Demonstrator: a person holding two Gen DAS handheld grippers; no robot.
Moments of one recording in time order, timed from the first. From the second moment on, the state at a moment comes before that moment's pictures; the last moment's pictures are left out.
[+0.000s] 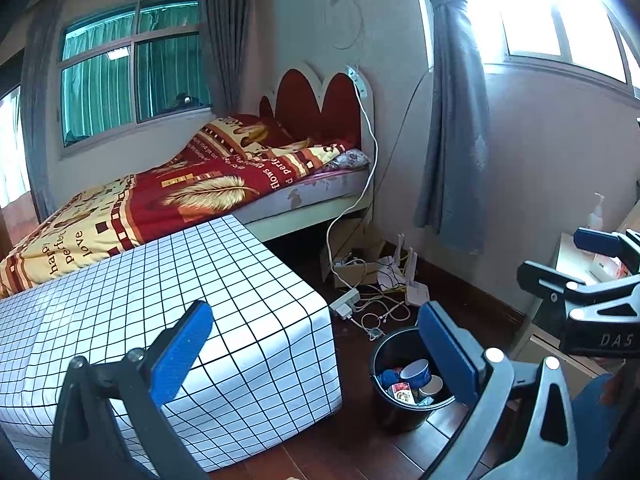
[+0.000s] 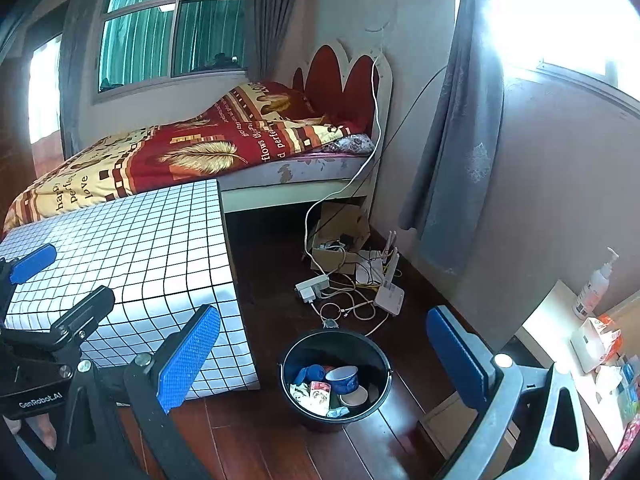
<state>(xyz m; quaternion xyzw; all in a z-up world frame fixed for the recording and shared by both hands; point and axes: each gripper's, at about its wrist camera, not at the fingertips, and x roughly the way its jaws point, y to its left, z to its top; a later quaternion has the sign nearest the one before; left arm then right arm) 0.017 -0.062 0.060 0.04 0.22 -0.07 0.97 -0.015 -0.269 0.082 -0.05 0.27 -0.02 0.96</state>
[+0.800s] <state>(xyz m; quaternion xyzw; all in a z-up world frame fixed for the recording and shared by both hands) 0.018 -0.060 0.060 0.04 0.22 -0.08 0.97 -0.019 -0.274 0.085 -0.04 0.26 -0.02 0.96</state>
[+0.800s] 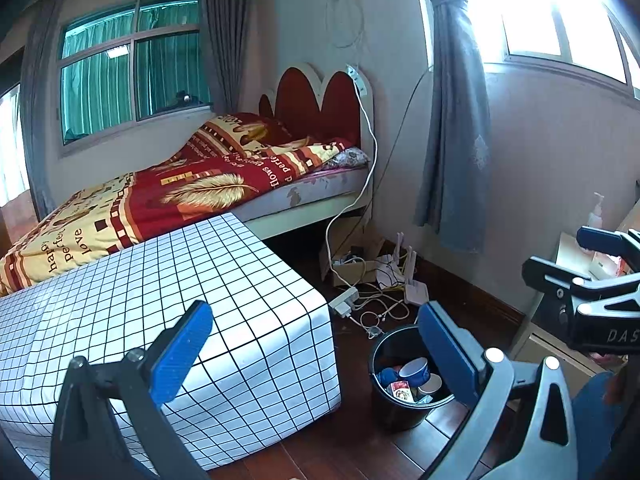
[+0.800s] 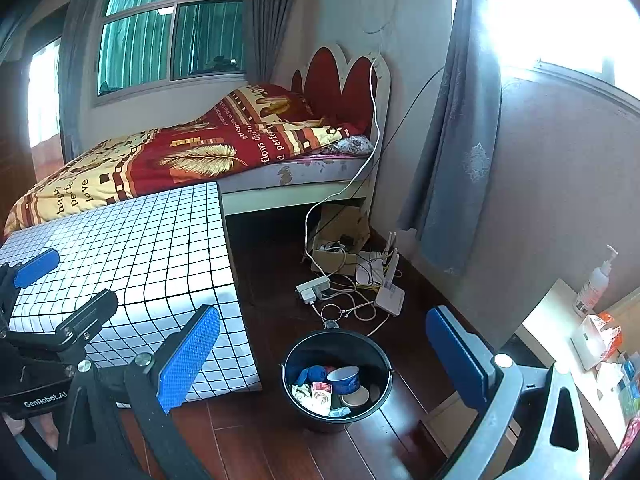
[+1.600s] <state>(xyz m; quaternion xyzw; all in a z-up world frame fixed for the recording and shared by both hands) 0.015 -0.065 0.057 0.06 0.21 -0.07 0.97 -0.020 -0.280 0.083 -0.04 0.27 -0.02 0.96</state>
